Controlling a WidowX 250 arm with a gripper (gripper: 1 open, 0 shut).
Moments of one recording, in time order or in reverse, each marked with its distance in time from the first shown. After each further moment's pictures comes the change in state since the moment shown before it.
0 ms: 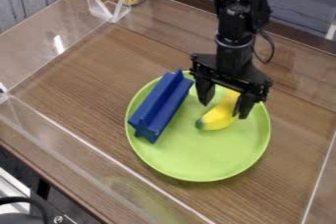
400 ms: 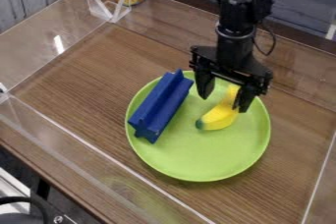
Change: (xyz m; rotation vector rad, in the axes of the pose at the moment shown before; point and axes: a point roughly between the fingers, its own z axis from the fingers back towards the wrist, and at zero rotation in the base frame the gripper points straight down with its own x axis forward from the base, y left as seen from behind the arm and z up) arm 0.002 0.001 0.008 0.009 0.008 -0.001
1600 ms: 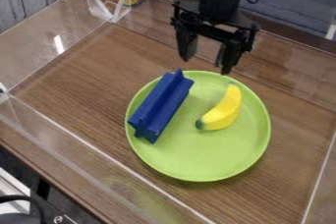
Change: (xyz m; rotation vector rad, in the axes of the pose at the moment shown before) arm 0.000 0.024 0.053 0.021 0.077 -0.002
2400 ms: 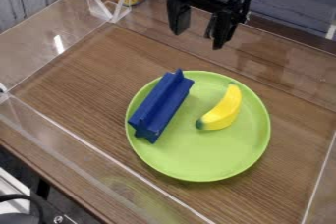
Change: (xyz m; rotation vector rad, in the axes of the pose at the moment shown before) arm -0.008 0.020 0.038 0.002 0.024 -0.025
